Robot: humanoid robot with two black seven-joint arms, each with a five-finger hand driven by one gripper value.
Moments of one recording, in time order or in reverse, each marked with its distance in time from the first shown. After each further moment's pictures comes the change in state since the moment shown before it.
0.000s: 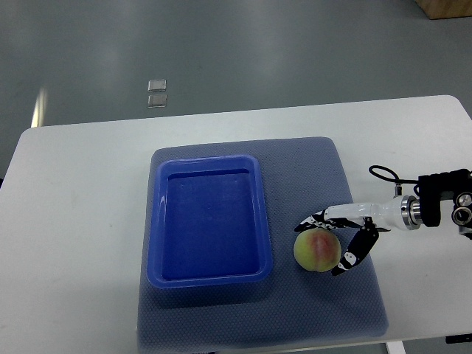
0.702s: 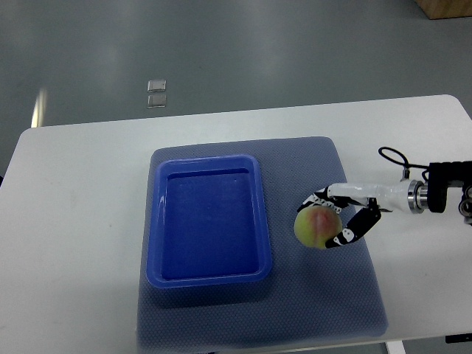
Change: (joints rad) left arm 0.001 0.000 0.000 0.003 0.000 0.000 0.001; right arm 0.048 -0.057 0.079 0.009 -0.006 -0.024 0.043
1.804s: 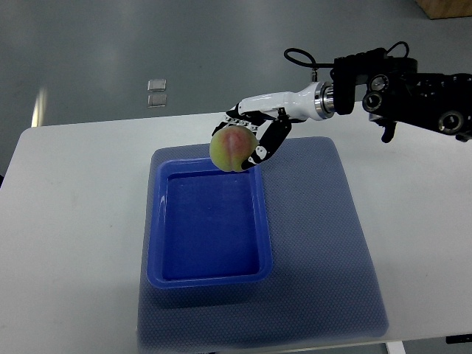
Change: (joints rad) left arm 0.000 0.000 -0.002 0.005 -0.005 0.002 0.000; right arm 0.371 0.517 -0.048 -0.413 0.098 0.111 -0.073
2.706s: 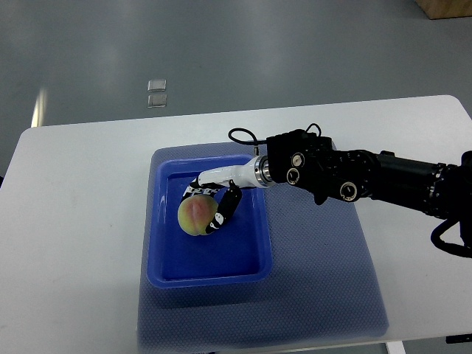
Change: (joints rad) left arm 0.000 0.000 0.000 0.015 0.000 0.000 0.000; right arm -0.175 0.312 -0.036 -0.258 -0.095 -0.023 0.001
